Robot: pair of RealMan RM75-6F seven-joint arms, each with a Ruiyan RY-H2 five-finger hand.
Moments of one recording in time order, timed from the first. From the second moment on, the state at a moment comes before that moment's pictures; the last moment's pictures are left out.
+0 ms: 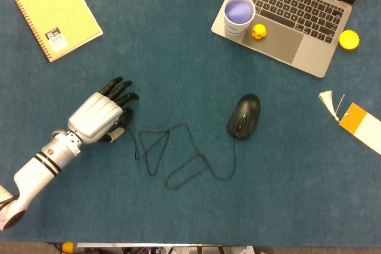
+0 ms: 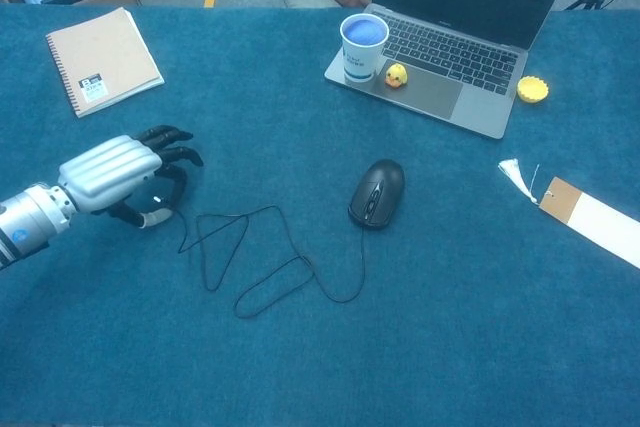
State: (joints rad) left arm -0.53 -1.62 0.15 -1.01 1.73 1.17 -0.18; right arm -0.01 -1.05 0.05 -1.65 -1.48 1.53 0.02
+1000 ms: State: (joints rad) left arm -0.42 -1.24 0.06 -1.72 1.76 1.45 0.08; right arm 0.02 -1.09 0.06 -1.58 -1.50 1.49 0.10
